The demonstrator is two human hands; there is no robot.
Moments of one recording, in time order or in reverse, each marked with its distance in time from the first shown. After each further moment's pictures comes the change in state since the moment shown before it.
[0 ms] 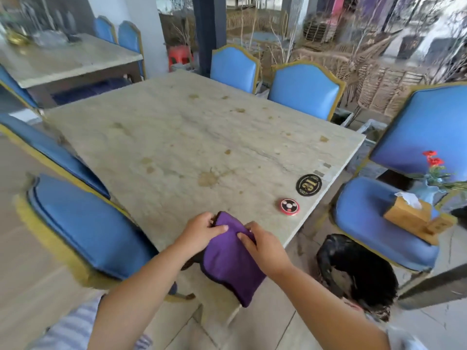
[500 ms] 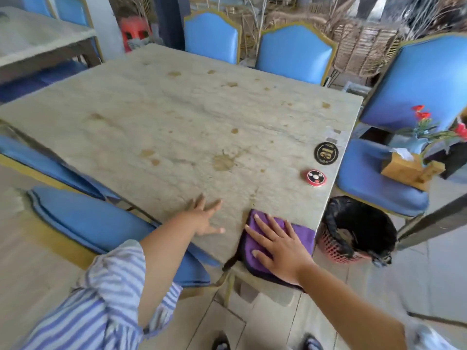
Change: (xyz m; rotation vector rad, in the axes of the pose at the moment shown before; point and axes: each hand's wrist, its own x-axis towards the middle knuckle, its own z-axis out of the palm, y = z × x) left_hand 0.065 -0.055 -0.088 1.158 -0.537 -0.085; right_hand -0.001 -0.005 0.093 -0.644 -0.057 -0.052
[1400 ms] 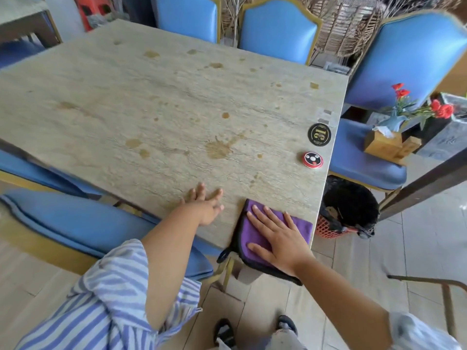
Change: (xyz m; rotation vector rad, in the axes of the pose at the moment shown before) left_hand -0.005 -0.007 -0.003 -0.138 -0.030 0.074; right_hand -0.011 -0.035 0.002 0.149 -0.011 0.091
